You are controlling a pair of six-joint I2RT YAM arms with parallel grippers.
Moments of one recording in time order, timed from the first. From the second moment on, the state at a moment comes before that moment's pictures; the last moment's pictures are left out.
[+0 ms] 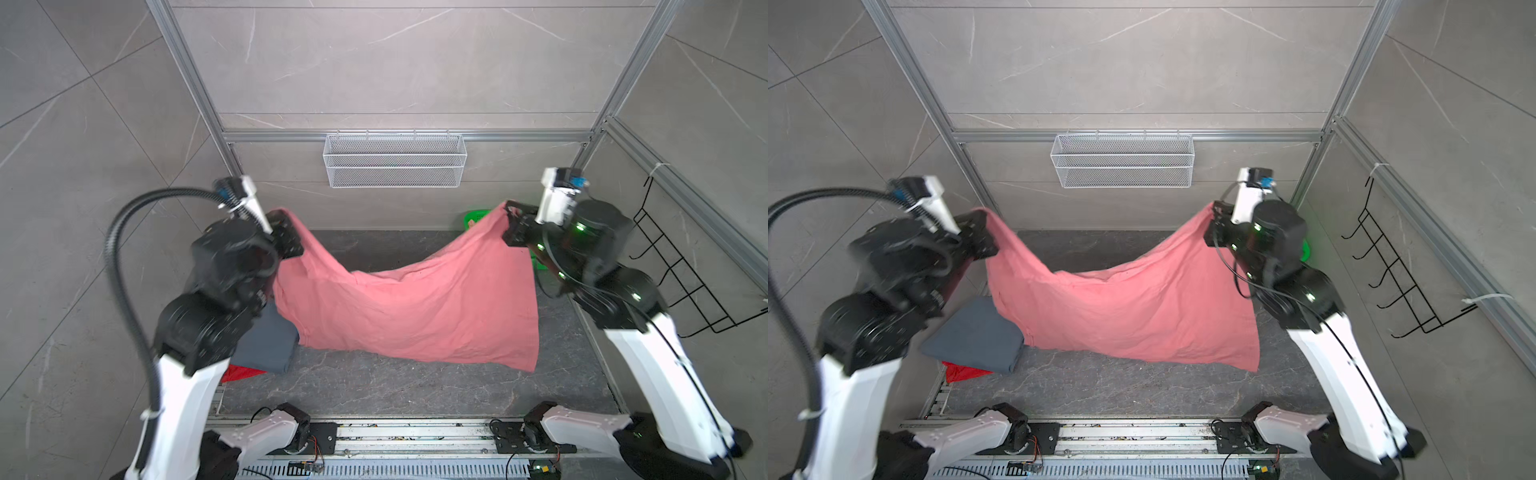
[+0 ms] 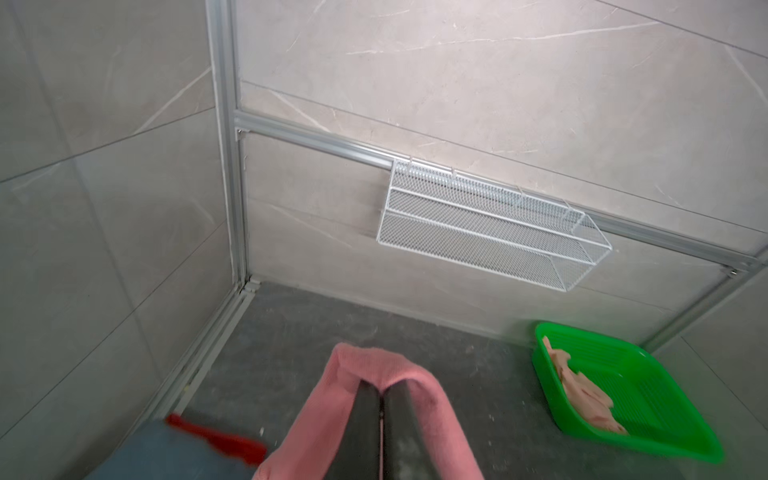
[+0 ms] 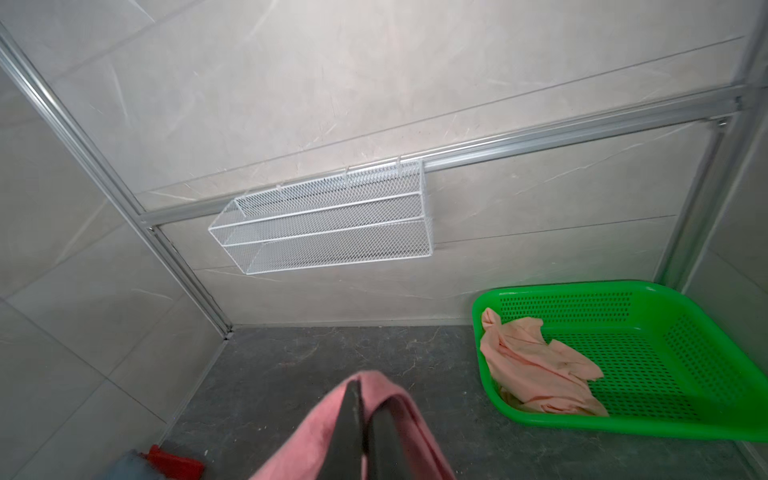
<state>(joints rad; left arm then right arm) -0.48 1.26 1.96 -0.88 -0.50 -0.30 0.52 1.31 1.80 -0.62 0.30 0.26</state>
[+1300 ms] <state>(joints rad) -0.32 0.81 0.71 -1.03 -0.18 -0.73 0.47 1.12 0.69 -0.43 0.21 0.52</state>
